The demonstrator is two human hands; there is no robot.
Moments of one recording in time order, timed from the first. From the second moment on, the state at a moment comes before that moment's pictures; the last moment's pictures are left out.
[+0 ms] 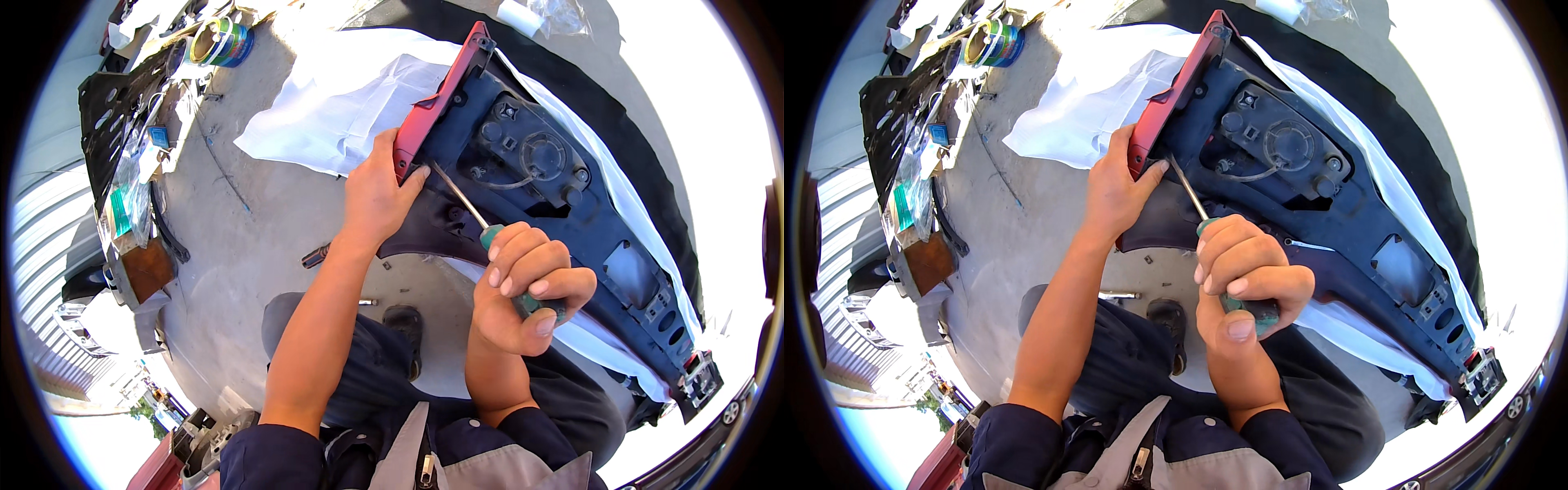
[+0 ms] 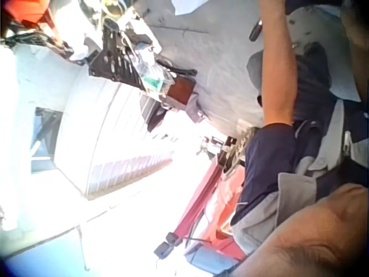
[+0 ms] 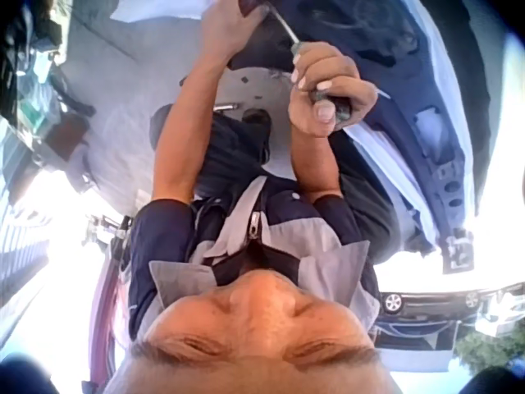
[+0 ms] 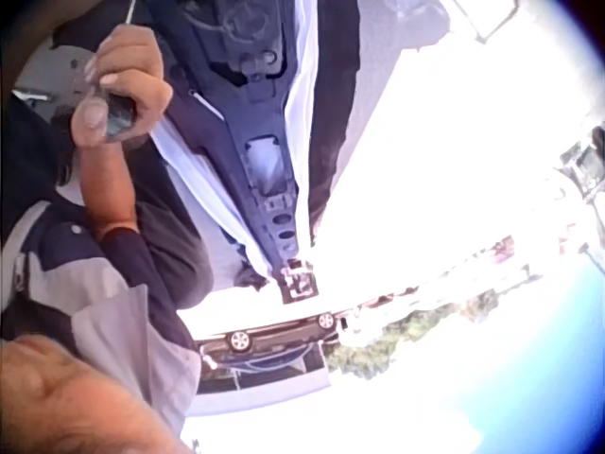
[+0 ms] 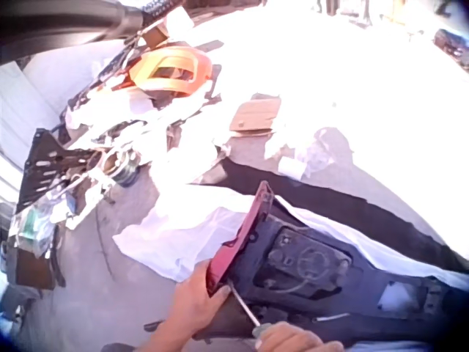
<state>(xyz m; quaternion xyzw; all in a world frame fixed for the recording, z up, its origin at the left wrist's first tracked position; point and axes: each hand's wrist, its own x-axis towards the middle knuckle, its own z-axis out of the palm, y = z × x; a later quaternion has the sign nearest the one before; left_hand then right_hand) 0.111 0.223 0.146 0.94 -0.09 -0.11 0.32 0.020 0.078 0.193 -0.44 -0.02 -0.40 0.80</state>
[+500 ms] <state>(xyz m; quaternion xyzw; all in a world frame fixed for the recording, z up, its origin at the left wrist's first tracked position) 0.206 0.154 0.166 0.92 -0.16 -0.10 0.33 0.137 -0.058 0.271 -0.43 -0.06 -0.46 0.77</state>
